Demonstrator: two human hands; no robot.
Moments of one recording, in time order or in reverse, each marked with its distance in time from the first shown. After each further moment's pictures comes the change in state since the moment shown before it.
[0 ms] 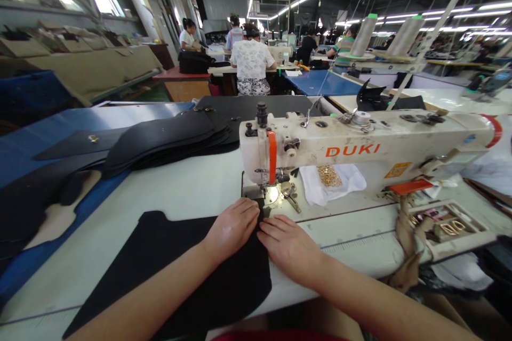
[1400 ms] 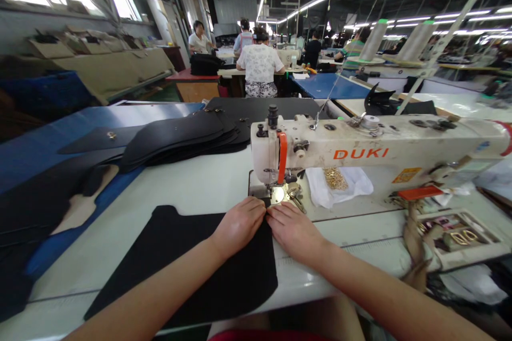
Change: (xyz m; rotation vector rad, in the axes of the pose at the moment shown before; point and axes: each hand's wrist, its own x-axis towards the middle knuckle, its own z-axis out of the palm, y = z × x) left_hand -0.002 -0.002 0.002 -0.015 -0.012 -0.023; right_hand 0.015 0.020 0.005 -0.127 0.045 -0.031
